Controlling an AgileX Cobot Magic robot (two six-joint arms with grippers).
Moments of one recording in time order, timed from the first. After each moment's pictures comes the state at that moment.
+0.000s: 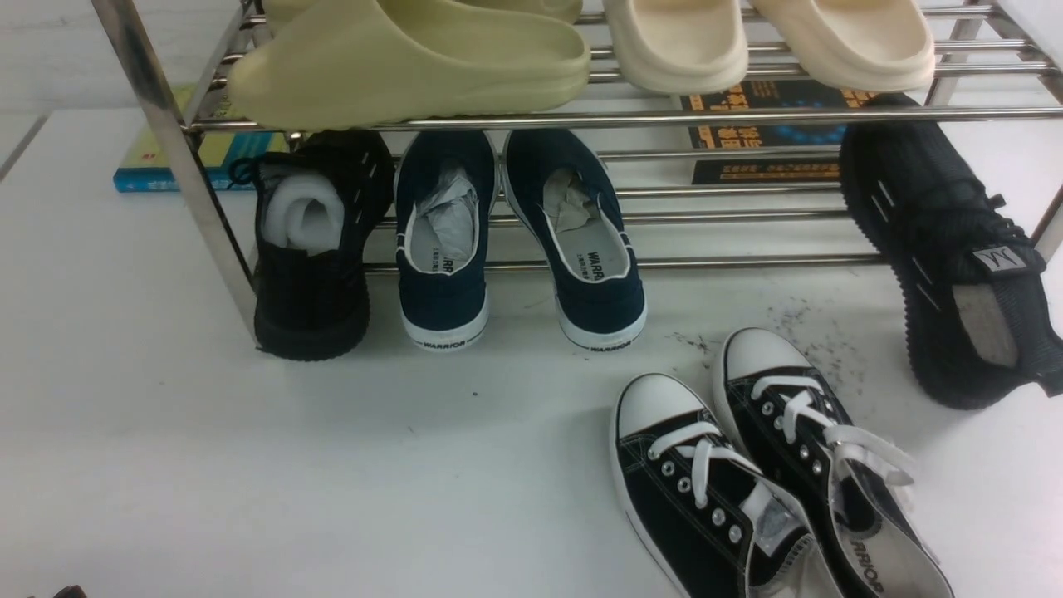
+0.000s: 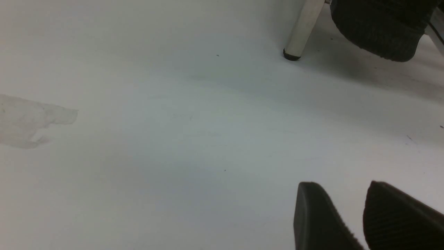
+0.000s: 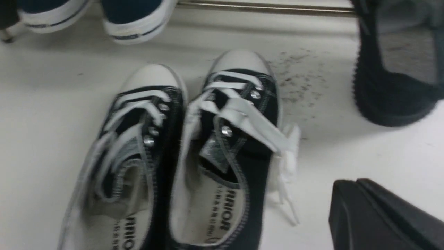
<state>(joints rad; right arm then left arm) 0.28 0.12 -0.16 -0.01 0.49 0.16 -0.05 -0.01 0.01 0.10 0.41 -0.34</state>
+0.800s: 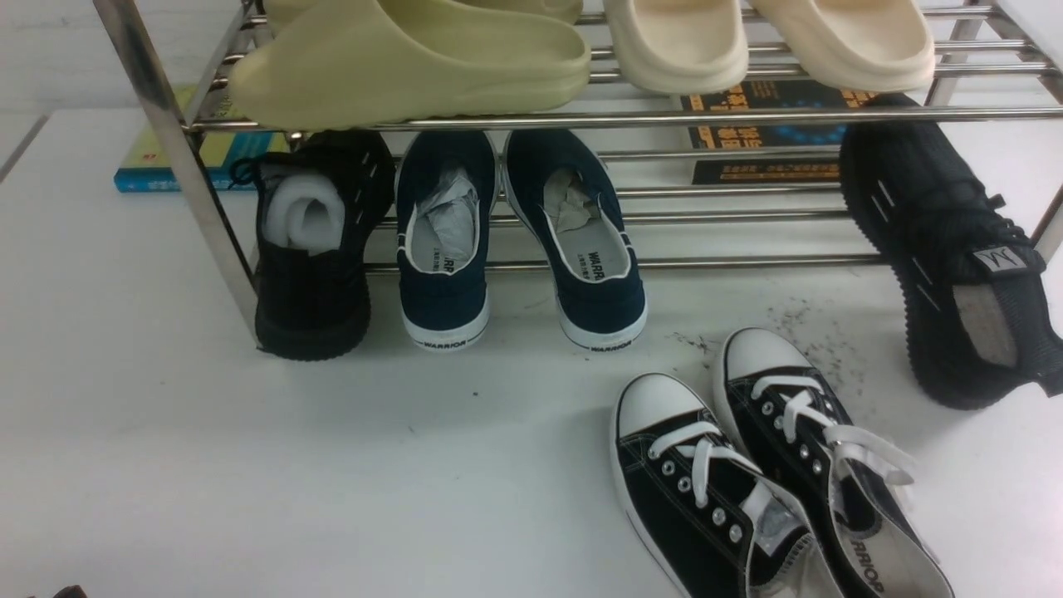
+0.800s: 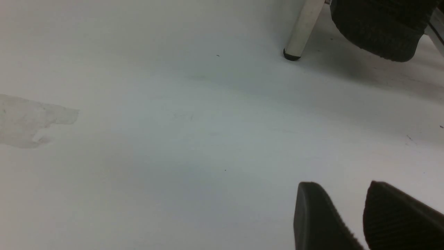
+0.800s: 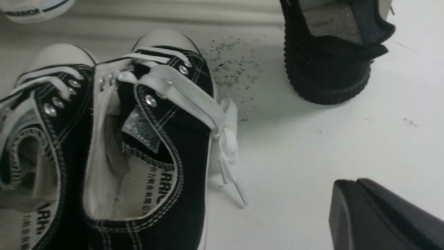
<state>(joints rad) 0.10 -0.01 0.01 0.13 0.41 -0.07 -0.05 -0.01 0.01 0.10 0.41 -0.34</state>
